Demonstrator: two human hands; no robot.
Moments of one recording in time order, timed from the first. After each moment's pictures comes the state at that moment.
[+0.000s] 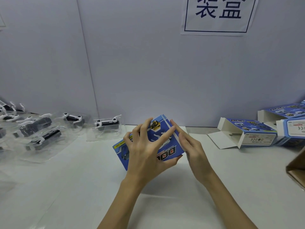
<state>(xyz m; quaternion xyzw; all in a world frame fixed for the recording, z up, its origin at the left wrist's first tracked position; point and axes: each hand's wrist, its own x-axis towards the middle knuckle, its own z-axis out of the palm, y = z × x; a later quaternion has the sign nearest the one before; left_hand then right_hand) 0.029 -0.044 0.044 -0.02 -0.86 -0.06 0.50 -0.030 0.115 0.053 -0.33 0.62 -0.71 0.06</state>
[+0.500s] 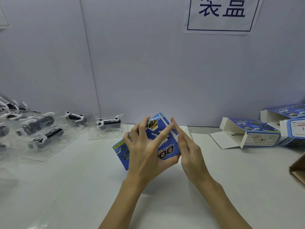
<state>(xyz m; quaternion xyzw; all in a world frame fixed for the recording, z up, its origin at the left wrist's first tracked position) 0.028 -0.044 0.044 0.01 -0.86 -0.08 0.50 -0.015 0.101 0.048 -0.35 0.65 -0.68 -0.03</state>
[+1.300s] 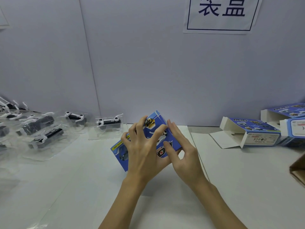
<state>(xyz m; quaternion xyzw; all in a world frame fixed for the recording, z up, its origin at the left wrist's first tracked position) 0.029 -0.045 0.045 0.03 -0.85 -0.09 0.52 -0.012 0.094 0.038 -0.37 0.67 -0.64 -0.09</state>
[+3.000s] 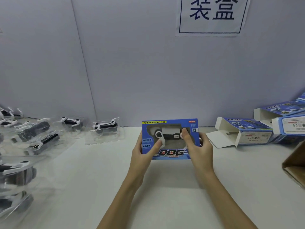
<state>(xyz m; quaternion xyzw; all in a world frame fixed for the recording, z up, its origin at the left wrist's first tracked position) 0.020 -0.045 0.028 0.01 -0.65 -0.72 0.24 -0.053 0.118 0.034 -0.08 0.65 -0.74 -0.14</state>
